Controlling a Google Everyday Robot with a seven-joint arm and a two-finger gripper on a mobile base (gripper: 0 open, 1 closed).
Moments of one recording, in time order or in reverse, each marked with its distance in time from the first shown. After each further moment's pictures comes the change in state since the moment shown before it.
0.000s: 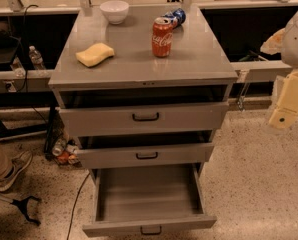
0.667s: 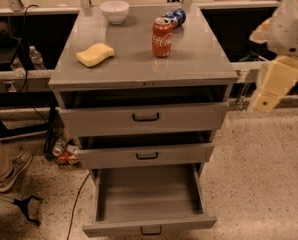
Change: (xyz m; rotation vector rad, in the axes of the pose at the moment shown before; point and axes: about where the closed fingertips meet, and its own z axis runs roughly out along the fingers) arm -0.017 -0.027 0.005 0.029 -0.041 0.002
